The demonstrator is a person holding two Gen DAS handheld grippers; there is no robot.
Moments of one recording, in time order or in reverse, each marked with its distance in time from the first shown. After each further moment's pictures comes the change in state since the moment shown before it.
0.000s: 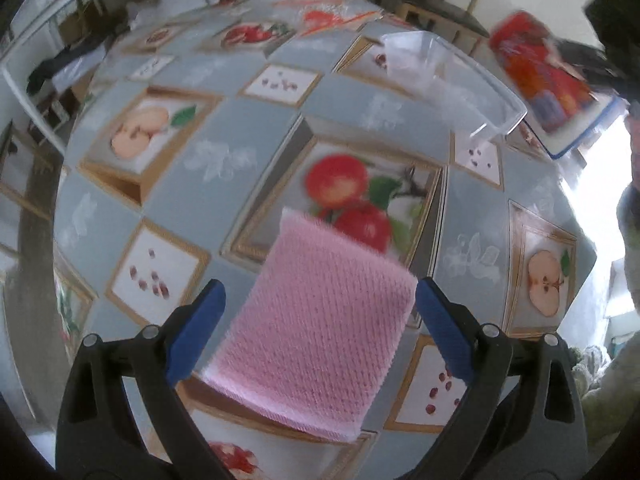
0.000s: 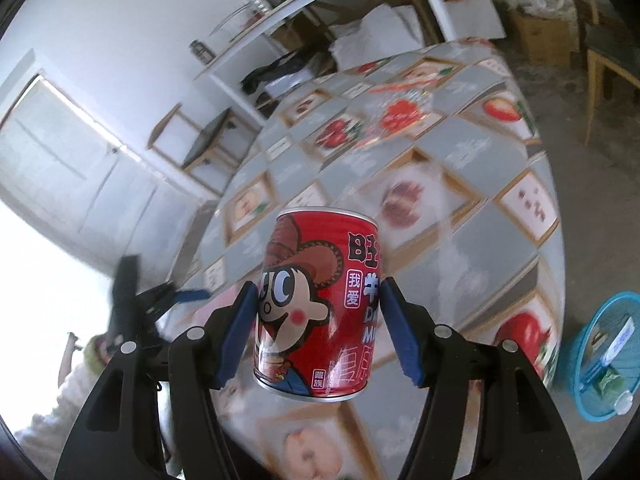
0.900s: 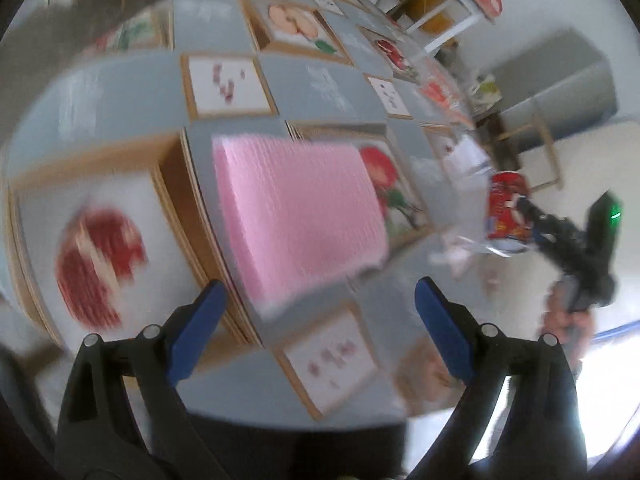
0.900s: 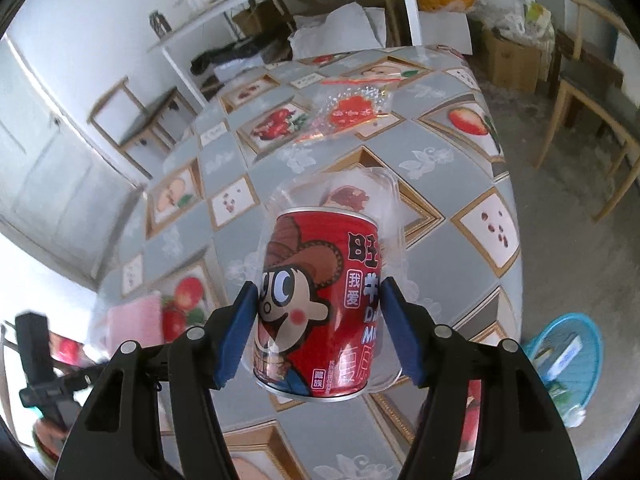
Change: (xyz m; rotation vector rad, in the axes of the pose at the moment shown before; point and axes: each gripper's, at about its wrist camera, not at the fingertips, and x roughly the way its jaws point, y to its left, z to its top) left arm -0.029 0.014 -0.091 -0.831 -0.174 -0.218; right arm 0.038 -0.017 0.029 -0.035 -0.028 -0.254
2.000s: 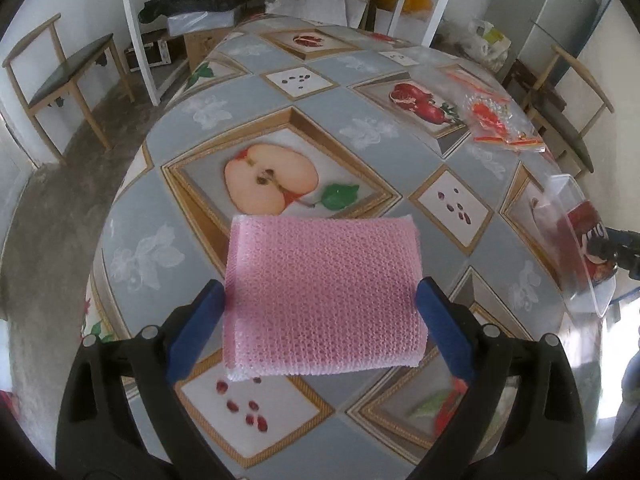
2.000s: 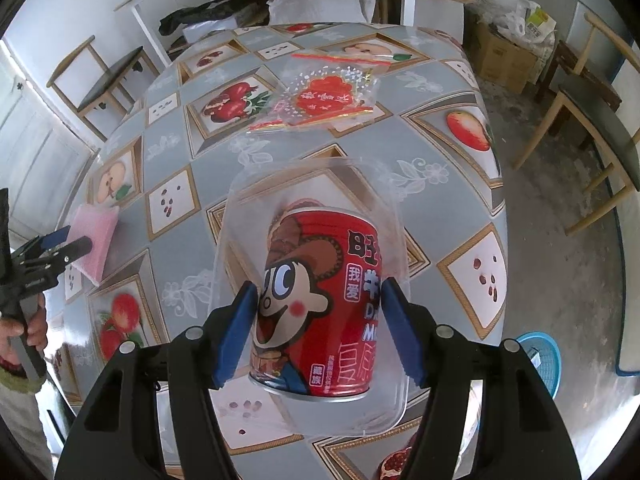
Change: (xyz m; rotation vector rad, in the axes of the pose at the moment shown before) left arm 0.077 -0.044 0.164 0.447 -0.086 0.354; right arm 0.063 0.002 0.045 -0.101 0.148 -0.214
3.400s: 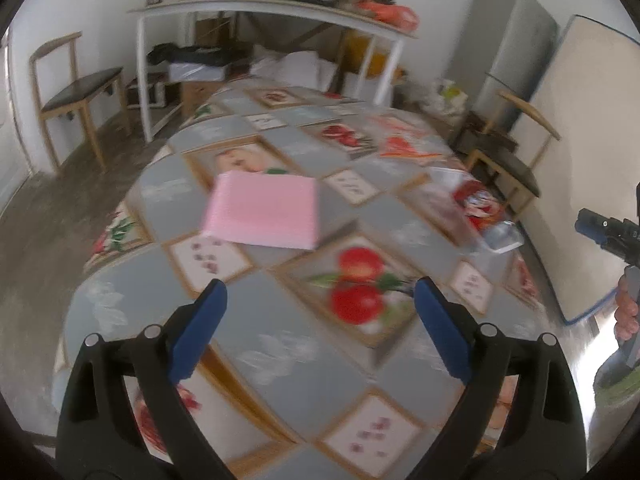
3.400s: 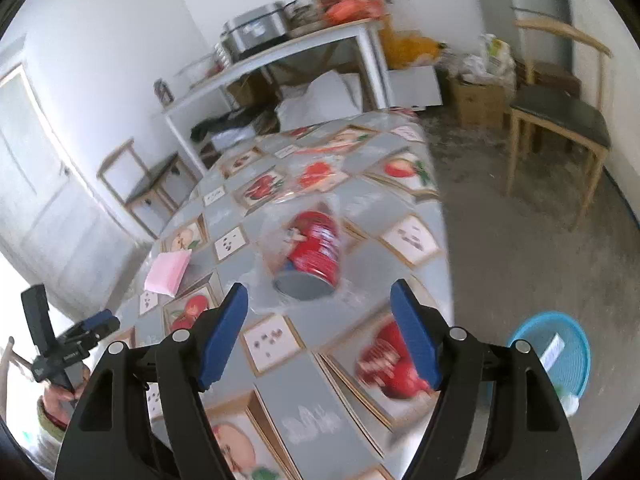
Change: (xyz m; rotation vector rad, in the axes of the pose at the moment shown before) left arm -0.113 -0.022 -0.111 -0.046 -0.248 -0.106; right arm -0.125 -0.036 -0.105 0.102 -0.370 0.142
